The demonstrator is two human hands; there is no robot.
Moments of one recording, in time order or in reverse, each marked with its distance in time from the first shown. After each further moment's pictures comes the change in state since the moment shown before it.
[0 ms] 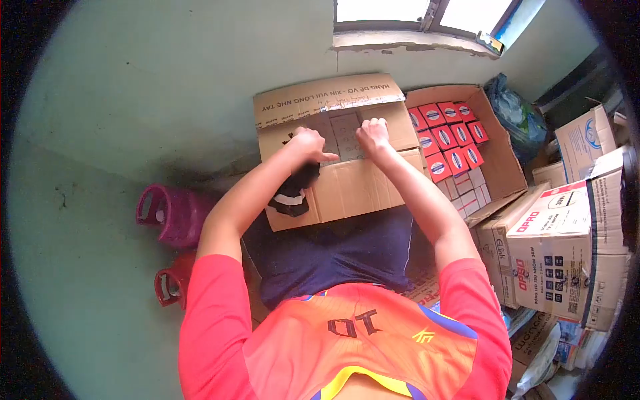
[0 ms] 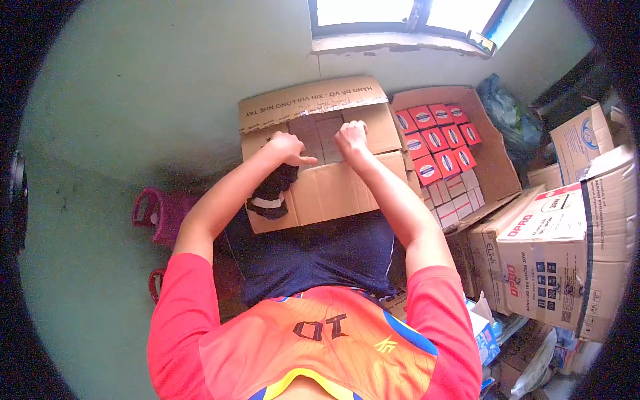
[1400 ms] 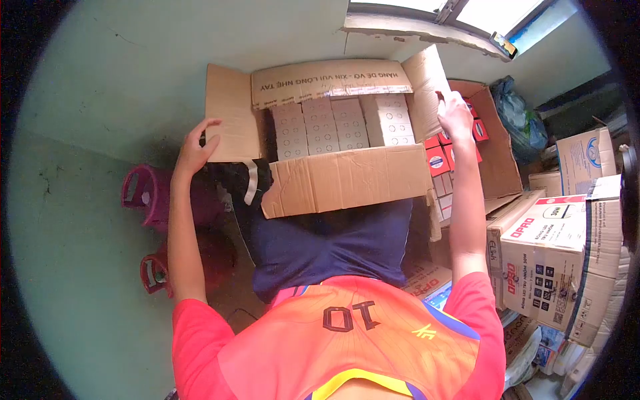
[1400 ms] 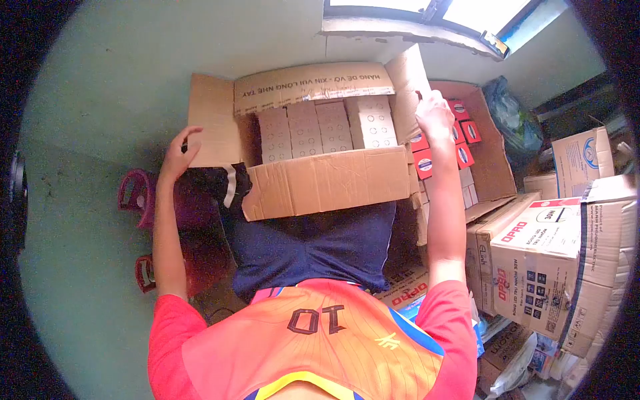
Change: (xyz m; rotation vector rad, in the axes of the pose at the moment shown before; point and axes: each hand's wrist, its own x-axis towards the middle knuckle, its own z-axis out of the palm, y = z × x) left_hand -0.176 -0.169 0.126 -0.960 0.863 -0.186; right_hand -0.059 0.180 -0.011 0.552 0.286 0.463
